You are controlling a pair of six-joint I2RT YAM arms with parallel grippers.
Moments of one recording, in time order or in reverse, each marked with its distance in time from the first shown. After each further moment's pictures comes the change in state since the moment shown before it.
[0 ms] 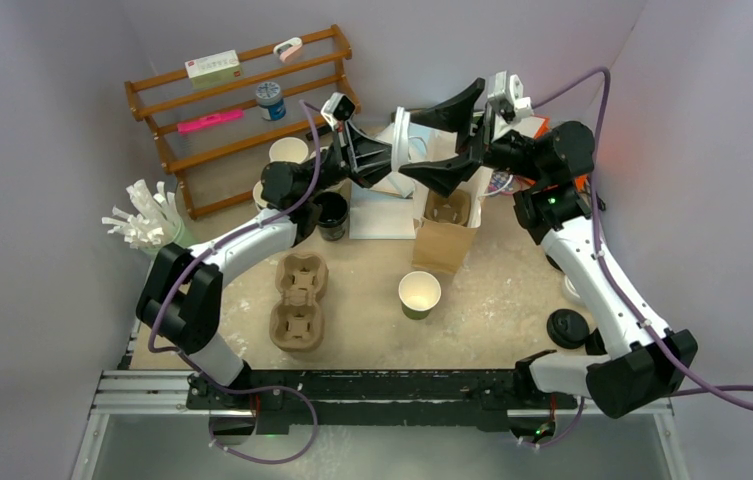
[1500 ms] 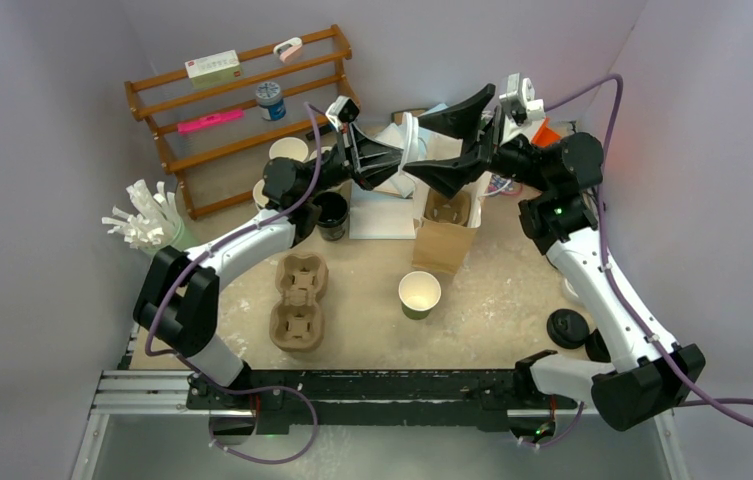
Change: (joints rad) left arm 0.000 -0.018 0.001 -0.097 0.024 0.000; right arm 0.012 -0.061 -0.042 0.008 0.073 0.067
